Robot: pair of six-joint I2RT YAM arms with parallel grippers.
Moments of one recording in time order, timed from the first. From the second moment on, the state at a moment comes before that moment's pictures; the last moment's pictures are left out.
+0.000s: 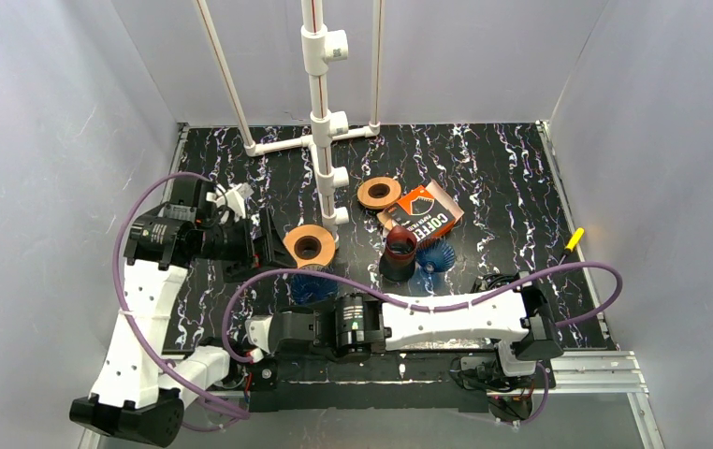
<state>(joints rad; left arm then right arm) -0.16 1.00 1.32 -1.40 0.59 -0.41 1.66 1.76 1.71 -1.00 0.53 -0.39</state>
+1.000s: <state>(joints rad) -0.57 1.20 1.30 -1.36 0.31 -0.41 1.66 1.78 1.75 -1.03 0.55 -0.46</state>
